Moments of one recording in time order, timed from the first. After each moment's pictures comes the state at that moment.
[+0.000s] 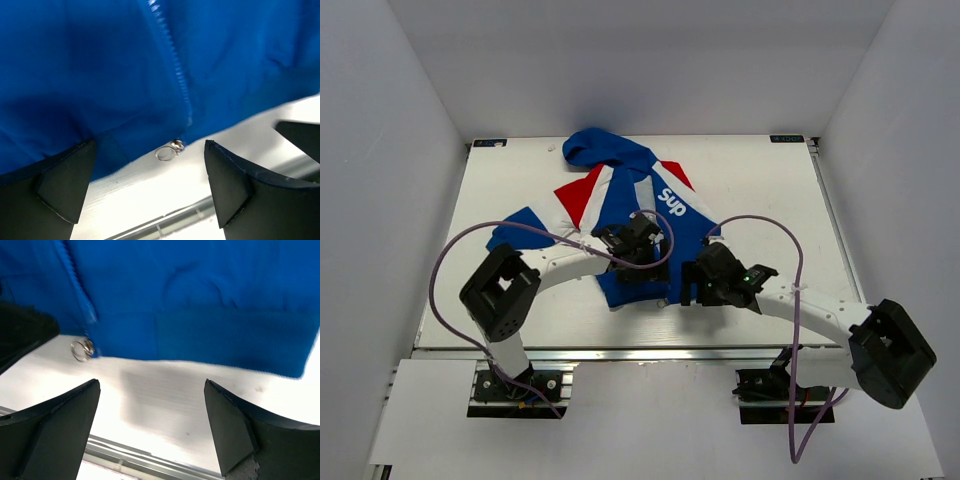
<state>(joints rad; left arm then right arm) -0.81 1.73 1.13 -0.41 0.03 -0.72 0.78 1.25 0.65 -0.39 0.10 0.63</state>
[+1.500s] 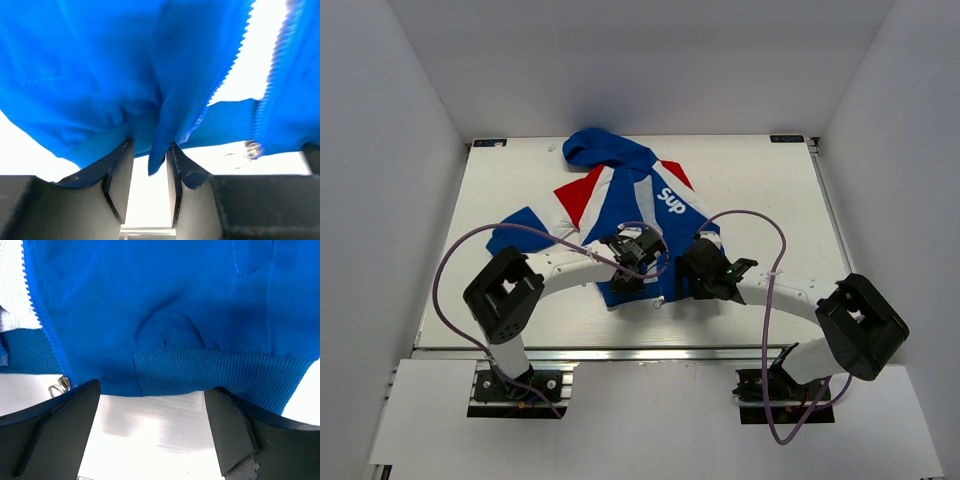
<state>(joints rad) -0.91 1.76 1.15 -0.69 -0.30 -0.85 0.78 1.41 0.68 -0.28 0.18 0.63</state>
